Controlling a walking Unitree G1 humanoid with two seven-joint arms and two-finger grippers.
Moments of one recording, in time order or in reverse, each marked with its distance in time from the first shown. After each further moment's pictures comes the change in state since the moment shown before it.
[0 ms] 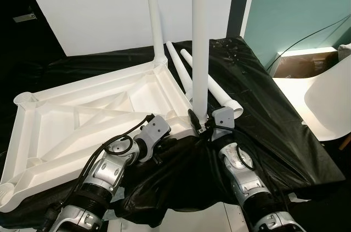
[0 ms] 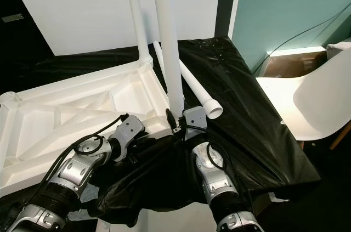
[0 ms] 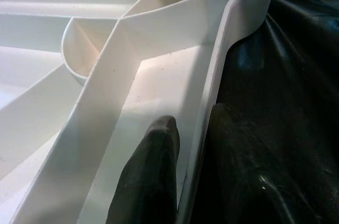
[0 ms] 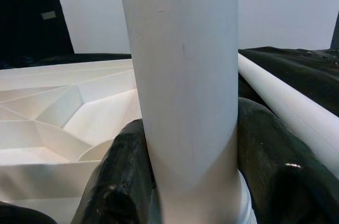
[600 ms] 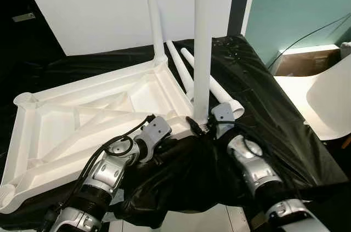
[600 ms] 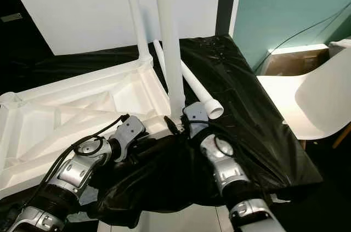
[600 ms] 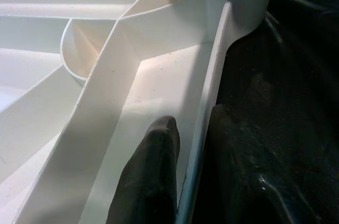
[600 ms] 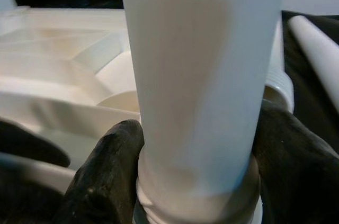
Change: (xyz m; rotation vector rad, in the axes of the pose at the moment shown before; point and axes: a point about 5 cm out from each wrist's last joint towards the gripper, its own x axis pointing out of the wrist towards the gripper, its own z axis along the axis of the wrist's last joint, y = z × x) left arm 0.000 -0.004 0.002 0.013 -0.009 -0.009; right arm 0.007 -0.026 0.000 -0.075 0.088 0.331
